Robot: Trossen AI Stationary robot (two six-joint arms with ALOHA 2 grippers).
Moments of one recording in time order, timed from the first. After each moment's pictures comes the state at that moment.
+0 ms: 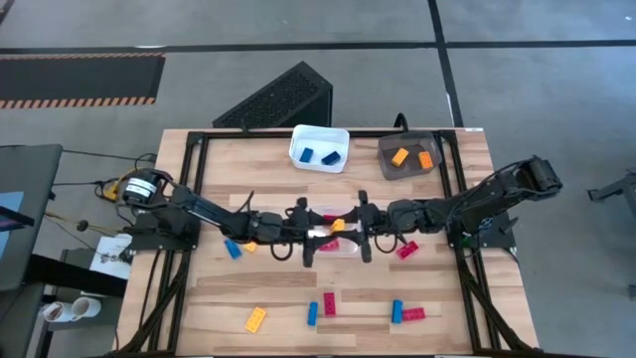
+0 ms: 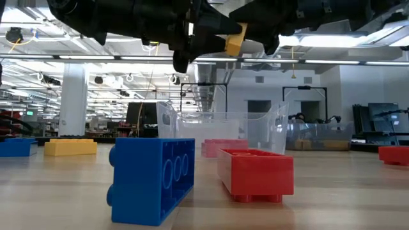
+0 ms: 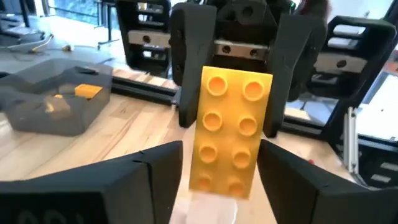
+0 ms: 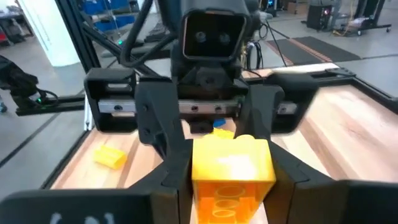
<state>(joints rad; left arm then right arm) -0.20 1.70 0.78 0.82 -0.30 -0.24 0.20 1.37 0.66 0.57 0.19 0.14</state>
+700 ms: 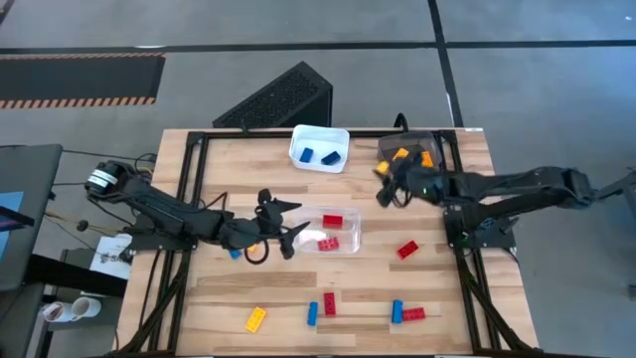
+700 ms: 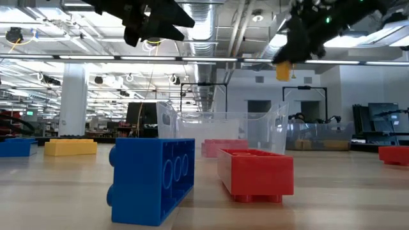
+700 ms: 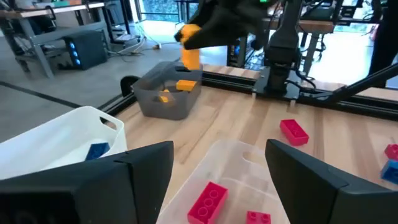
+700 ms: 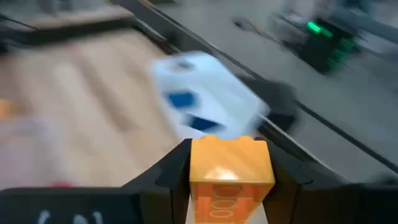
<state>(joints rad) -0.33 1.36 0.73 0.35 -0.75 -0.21 -0.07 0.98 0.66 -0.16 0.63 0.19</state>
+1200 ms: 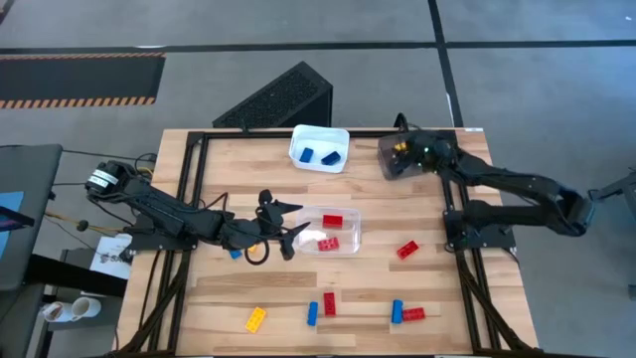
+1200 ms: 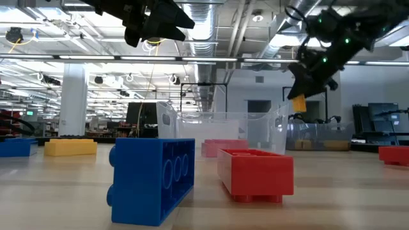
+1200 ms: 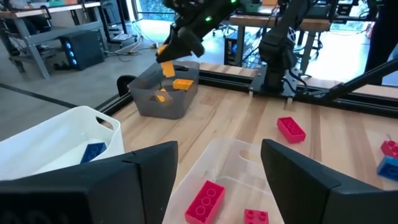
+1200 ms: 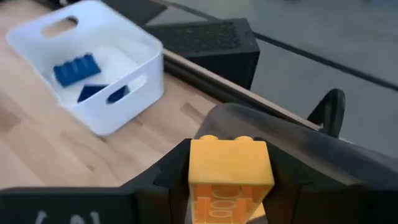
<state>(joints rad) -0.33 1.37 0.73 0.36 -0.74 -0.20 -0.67 0.98 0.53 -0.12 0.23 0.18</state>
